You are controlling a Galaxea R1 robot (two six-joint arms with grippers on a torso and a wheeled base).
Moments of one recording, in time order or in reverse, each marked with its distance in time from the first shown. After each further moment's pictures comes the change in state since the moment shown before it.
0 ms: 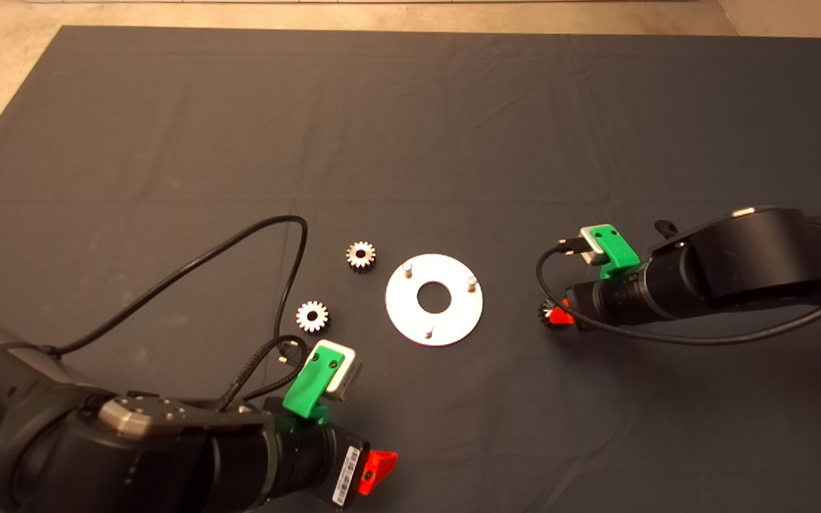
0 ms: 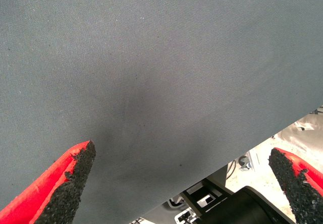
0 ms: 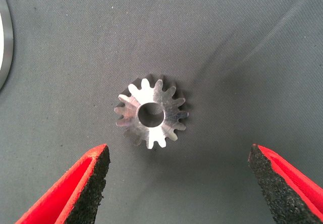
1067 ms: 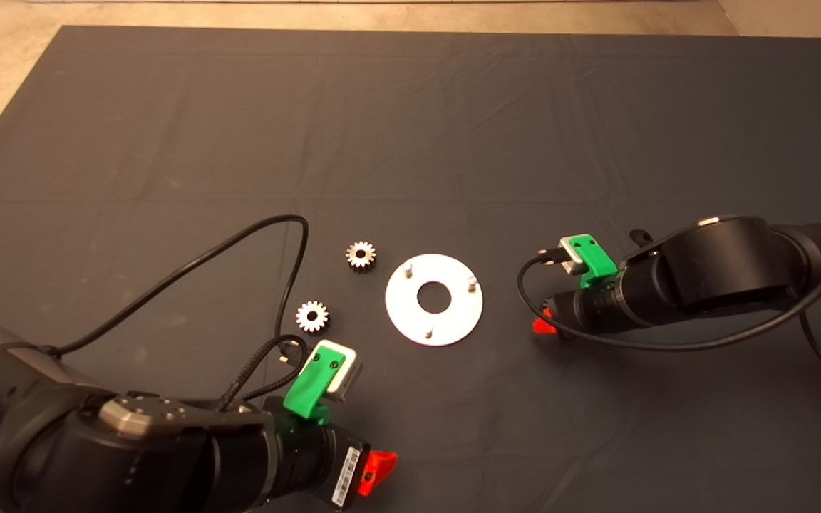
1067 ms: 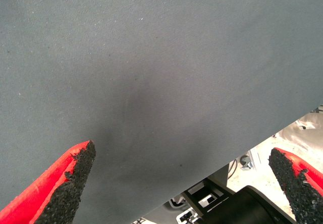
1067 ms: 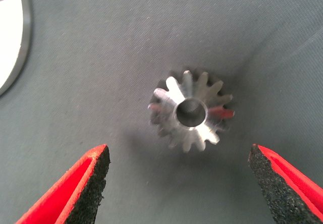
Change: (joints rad) left arm 0.000 0.000 0.000 0.000 -0.001 0.011; right arm -0.035 0.053 -0.035 -0.002 0.001 -0.001
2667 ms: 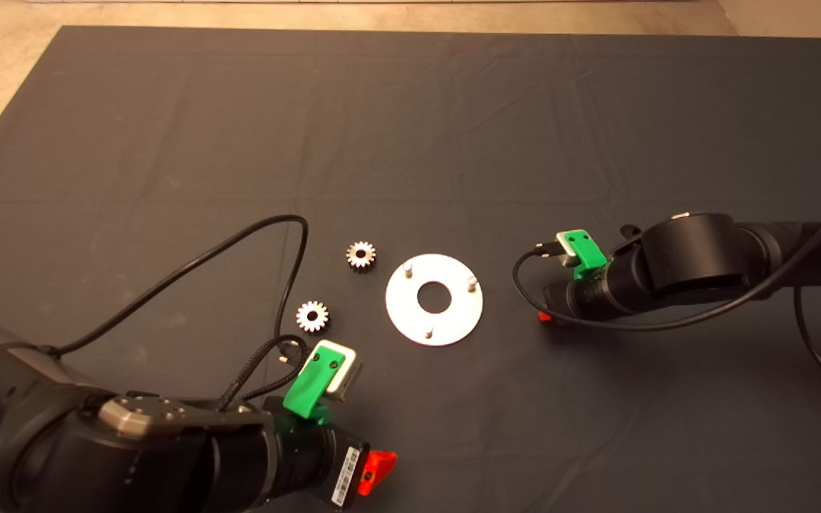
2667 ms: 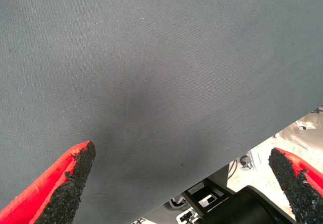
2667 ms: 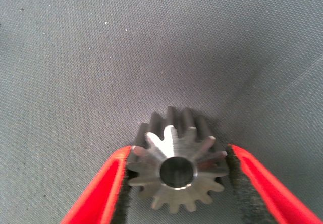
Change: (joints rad) left arm 0.000 -0.001 0.000 0.000 0.001 0.000; right arm -0.029 0.011 -0.097 -0.041 0.015 -0.047
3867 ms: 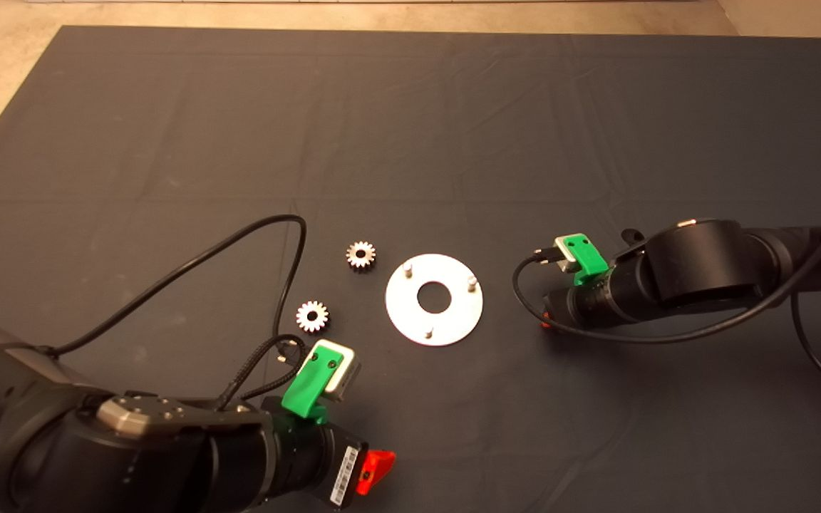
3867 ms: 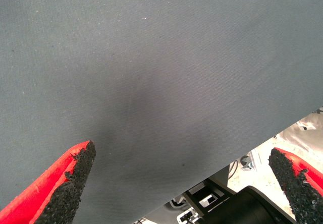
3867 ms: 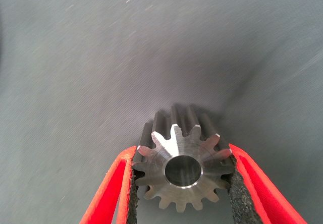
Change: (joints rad) left arm 0.000 -0.003 0.000 0.000 0.000 0.000; right arm 0.000 0.003 0.057 -0.001 -0.013 0.000
